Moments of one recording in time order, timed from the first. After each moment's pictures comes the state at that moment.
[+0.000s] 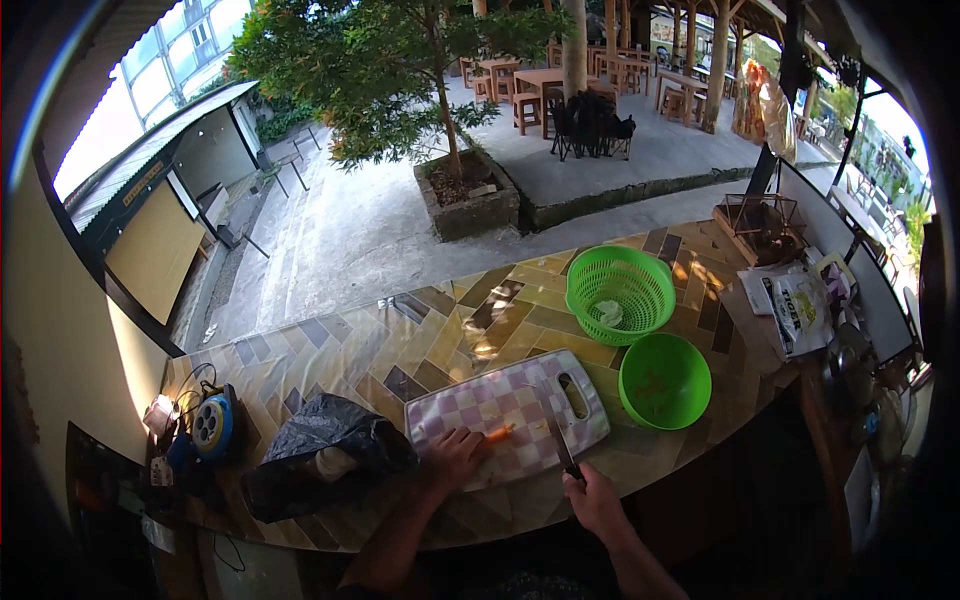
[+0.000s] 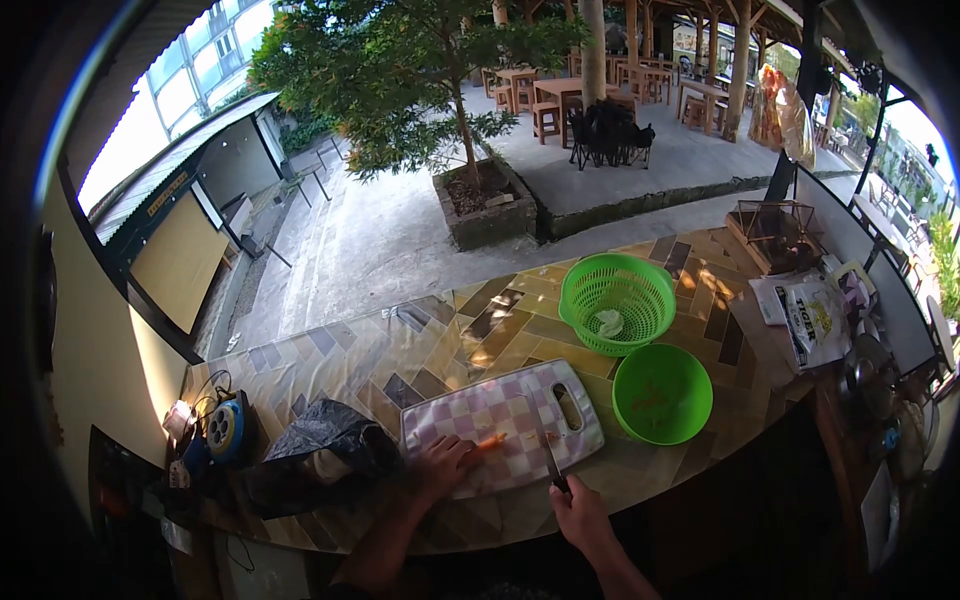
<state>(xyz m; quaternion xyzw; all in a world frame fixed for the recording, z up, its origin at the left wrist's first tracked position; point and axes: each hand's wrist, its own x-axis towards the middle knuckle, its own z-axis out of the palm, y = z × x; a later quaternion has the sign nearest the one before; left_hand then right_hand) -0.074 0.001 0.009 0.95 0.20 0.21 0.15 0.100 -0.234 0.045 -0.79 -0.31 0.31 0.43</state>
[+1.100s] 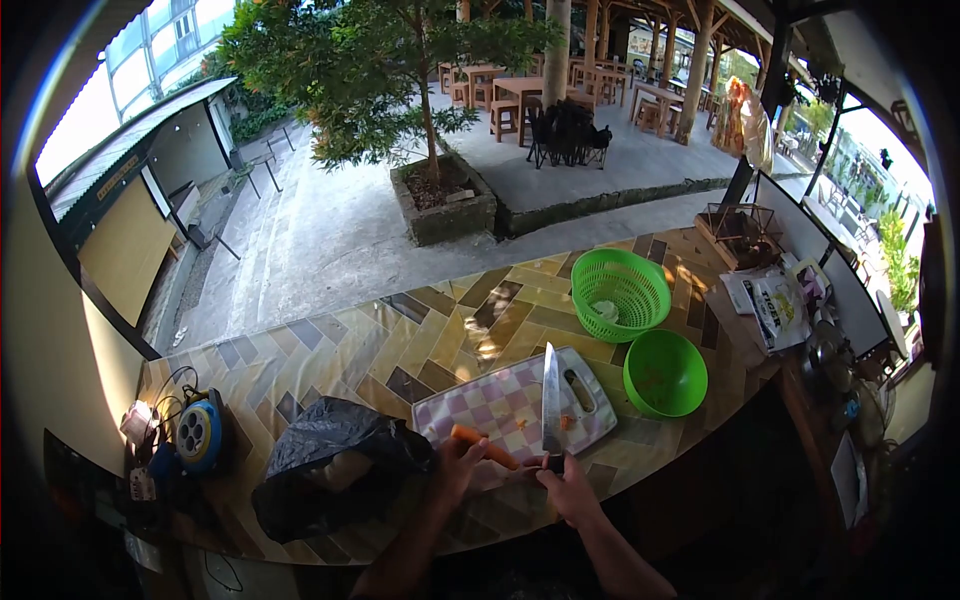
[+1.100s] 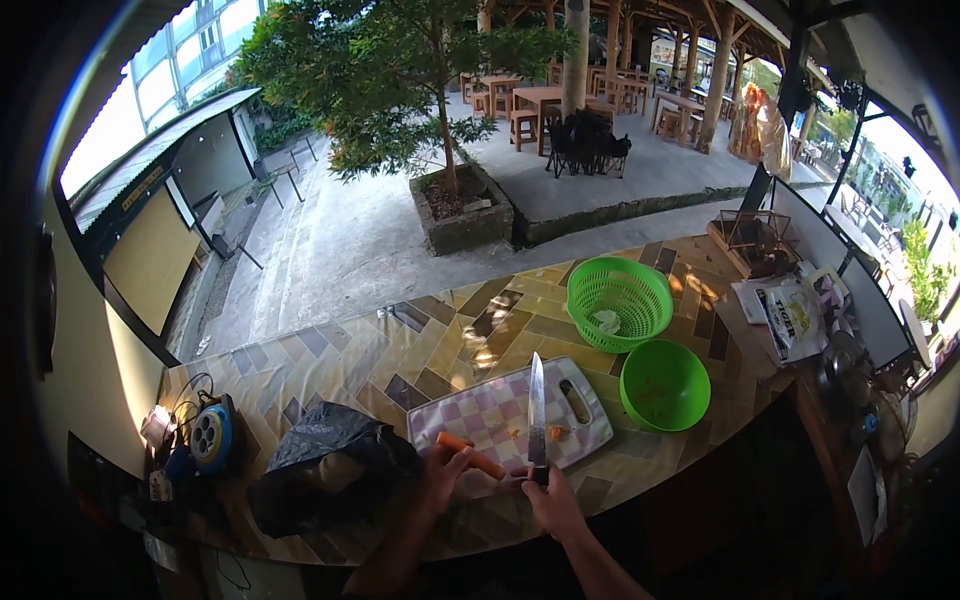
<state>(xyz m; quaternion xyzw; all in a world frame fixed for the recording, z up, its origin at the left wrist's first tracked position) -0.092 -0.002 -0.012 0.55 0.31 0.27 0.73 0.042 -0.176 0.034 -0.64 -0.19 0.42 0.62</state>
